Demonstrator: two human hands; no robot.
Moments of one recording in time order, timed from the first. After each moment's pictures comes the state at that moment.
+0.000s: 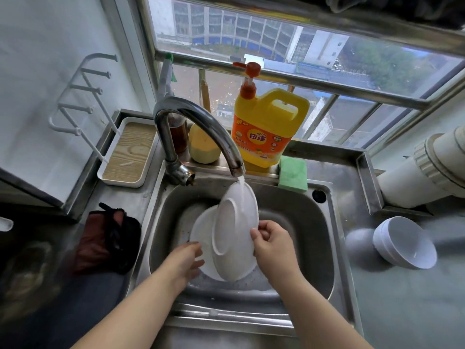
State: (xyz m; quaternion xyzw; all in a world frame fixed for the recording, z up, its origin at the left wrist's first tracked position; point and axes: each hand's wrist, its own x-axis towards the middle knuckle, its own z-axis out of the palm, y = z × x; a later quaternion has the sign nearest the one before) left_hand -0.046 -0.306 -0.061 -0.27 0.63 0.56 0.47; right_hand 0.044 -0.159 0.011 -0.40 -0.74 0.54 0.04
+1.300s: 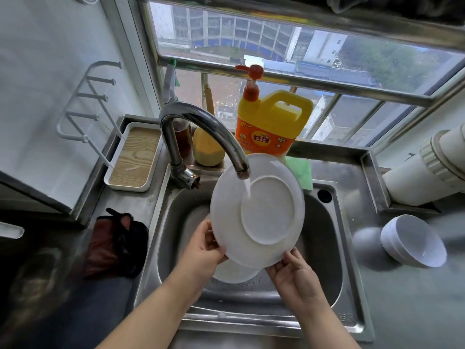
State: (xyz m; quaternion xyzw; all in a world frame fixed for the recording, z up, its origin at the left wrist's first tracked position) left_hand -0.027 -0.303 0.018 -0.03 0.60 0.69 0.41; right_hand 0.086 -0.147 -0.021 -0.41 -0.16 0.89 0.13
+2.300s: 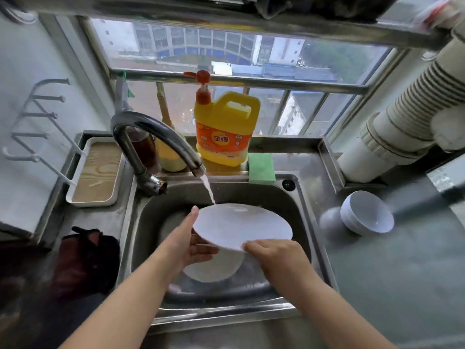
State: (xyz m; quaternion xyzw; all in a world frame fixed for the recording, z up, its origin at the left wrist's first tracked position) left_hand -0.049 -0.266 0.007 -0.12 0.65 0.55 0.52; right_hand 0.114 -0.128 0.033 -0.02 -0.99 0.09 0.09
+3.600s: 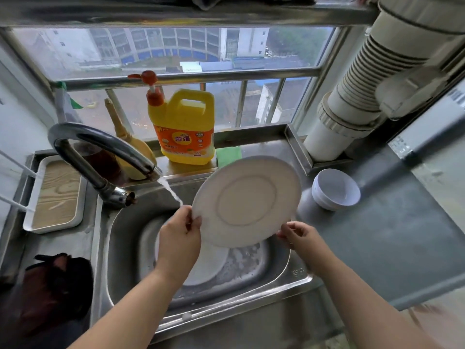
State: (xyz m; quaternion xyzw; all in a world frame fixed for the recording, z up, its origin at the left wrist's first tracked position) left_hand -0.010 -0.237 0.027 0.25 0.83 0.47 0.16; right_hand 0.178 -0.054 -0.019 -0.50 -0.62 0.60 0.10
